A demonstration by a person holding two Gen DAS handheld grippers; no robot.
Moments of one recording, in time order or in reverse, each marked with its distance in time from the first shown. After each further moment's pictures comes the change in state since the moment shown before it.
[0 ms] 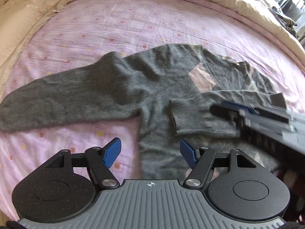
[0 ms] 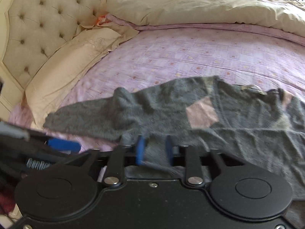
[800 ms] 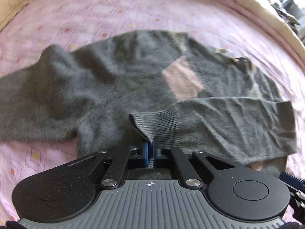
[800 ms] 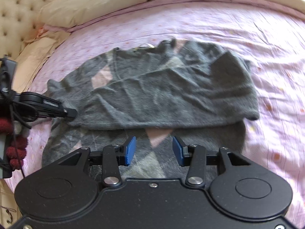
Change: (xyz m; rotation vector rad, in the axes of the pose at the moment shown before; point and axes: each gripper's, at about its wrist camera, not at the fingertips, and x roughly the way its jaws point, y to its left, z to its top) left arm 0.078 -0.050 0.020 -0.007 0.010 -0.034; right arm -0.073 -0.108 -0.075 0.281 0.063 -0.241
